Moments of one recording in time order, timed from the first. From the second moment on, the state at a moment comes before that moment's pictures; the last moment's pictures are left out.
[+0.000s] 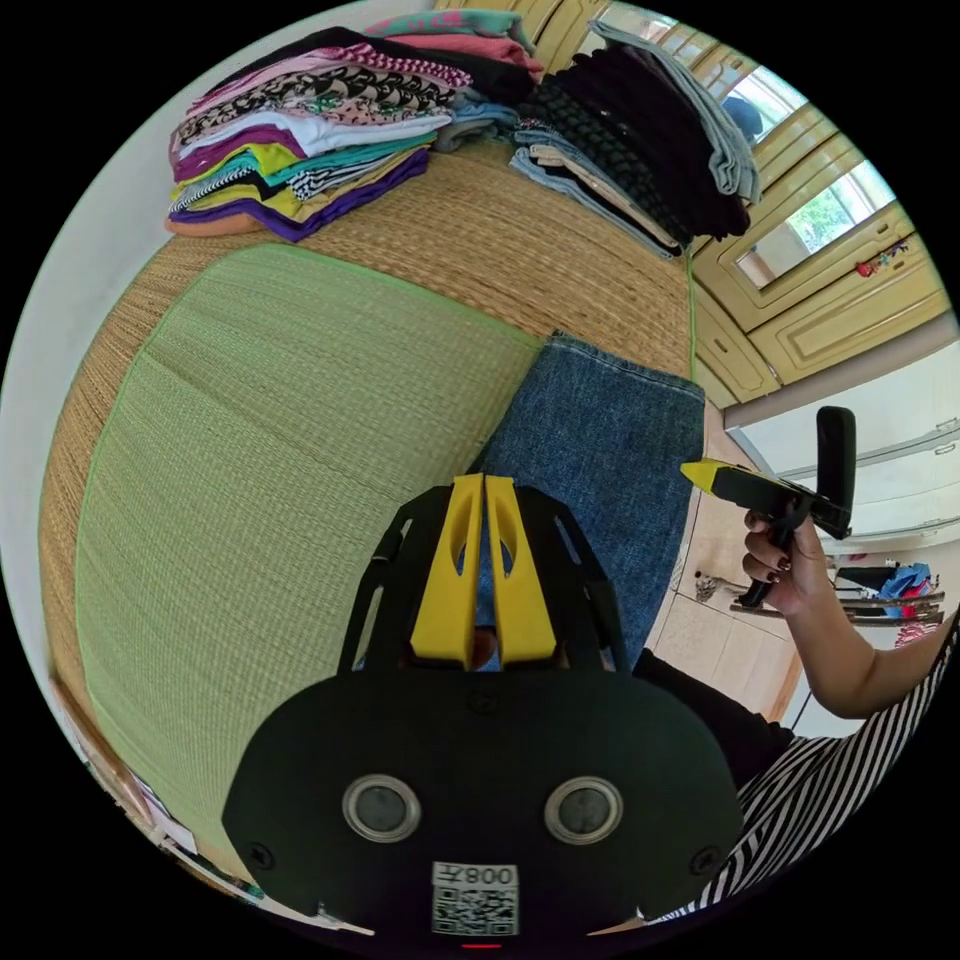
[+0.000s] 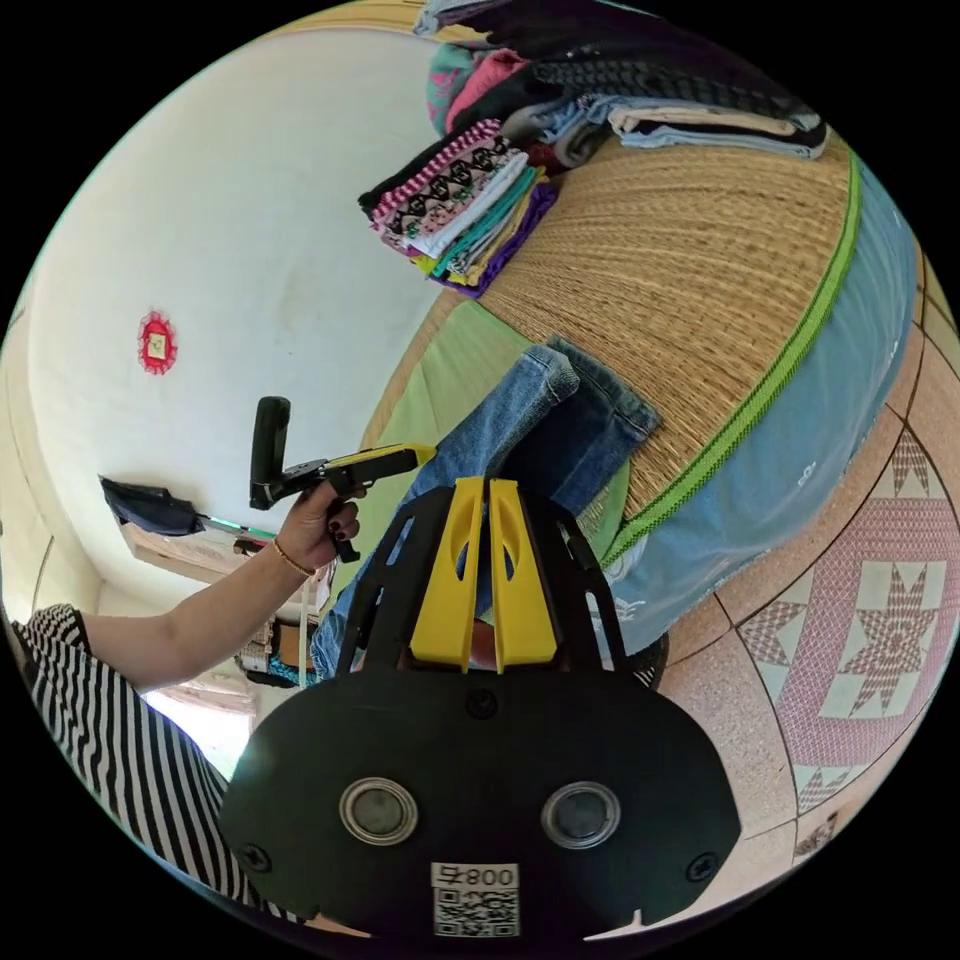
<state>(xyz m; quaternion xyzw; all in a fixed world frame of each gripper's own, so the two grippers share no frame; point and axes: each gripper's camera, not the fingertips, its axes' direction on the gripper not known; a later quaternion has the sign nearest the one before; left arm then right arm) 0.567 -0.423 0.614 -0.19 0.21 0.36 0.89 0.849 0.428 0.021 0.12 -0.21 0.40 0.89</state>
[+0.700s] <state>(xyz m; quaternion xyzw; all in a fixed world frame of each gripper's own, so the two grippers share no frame) 0.456 -0.392 0.573 -0.14 0.21 0.32 0.91 0.830 0.410 0.070 0.06 -0.16 0.46 0.87</state>
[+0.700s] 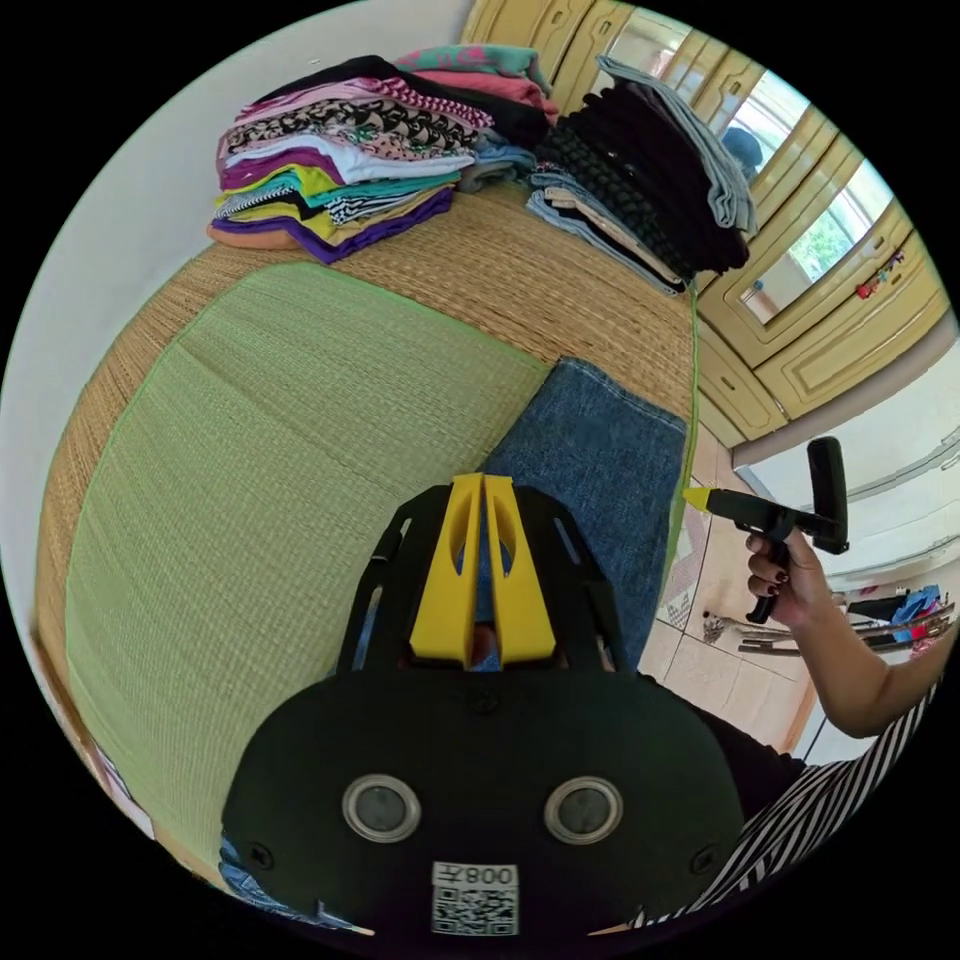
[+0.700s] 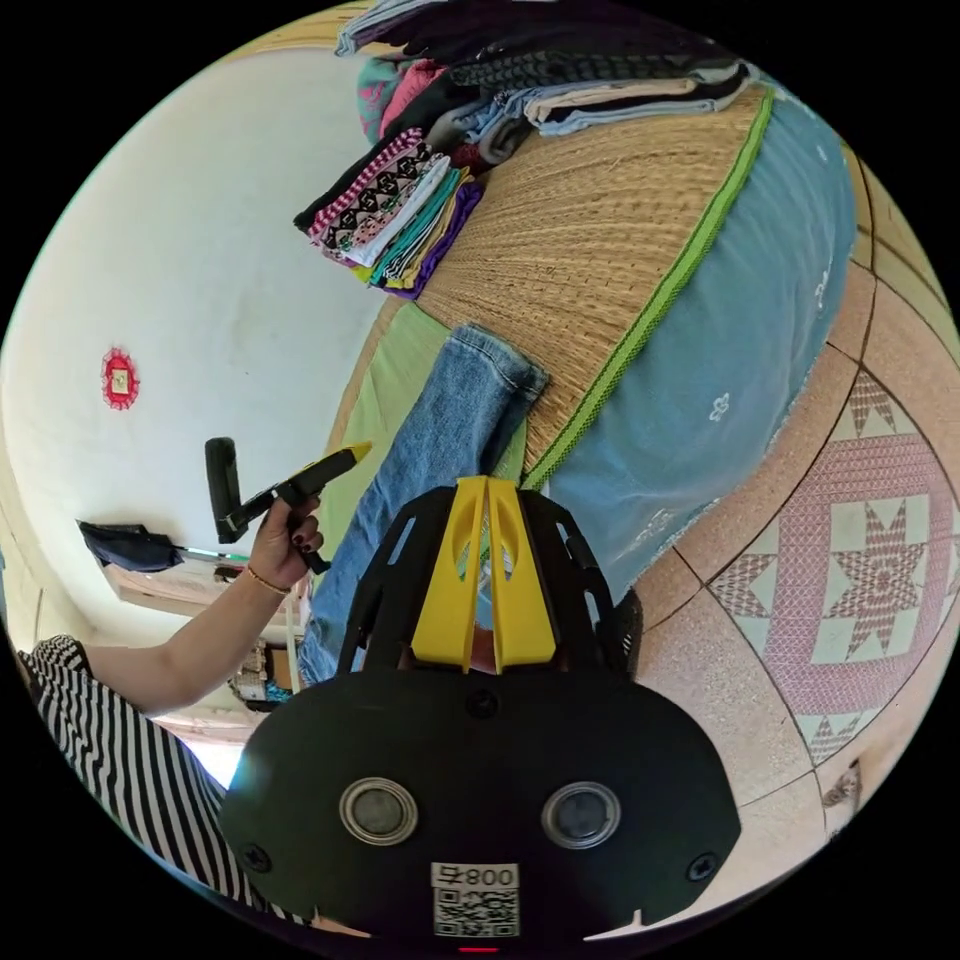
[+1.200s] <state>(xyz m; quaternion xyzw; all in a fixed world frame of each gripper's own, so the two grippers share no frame) 0.287 -0.338 0.526 -0.18 0.24 0.26 0.92 0.750 0.168 0.195 -0.10 0.06 0.23 0.97</state>
